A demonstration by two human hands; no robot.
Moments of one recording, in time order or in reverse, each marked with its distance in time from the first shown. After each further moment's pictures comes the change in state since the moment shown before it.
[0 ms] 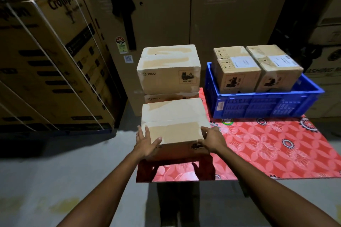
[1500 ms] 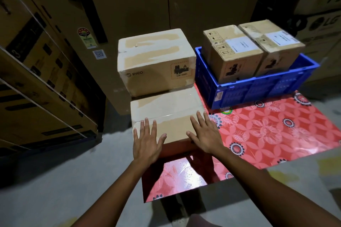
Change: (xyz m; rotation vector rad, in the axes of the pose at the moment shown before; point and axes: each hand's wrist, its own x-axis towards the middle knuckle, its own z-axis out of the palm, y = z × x) left_hand 0.073 0.000 -0.010 0.442 0.278 0.371; right_hand 0.049 -0.031 0.047 -0.158 0.101 -0.129
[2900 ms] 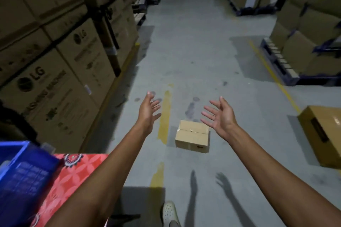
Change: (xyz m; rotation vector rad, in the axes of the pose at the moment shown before) left_hand -0.087 0.887 0.020 -1.169 -1.136 0.505; right_hand -0.510 0.529 -0.237 1.705 1.568 0.978
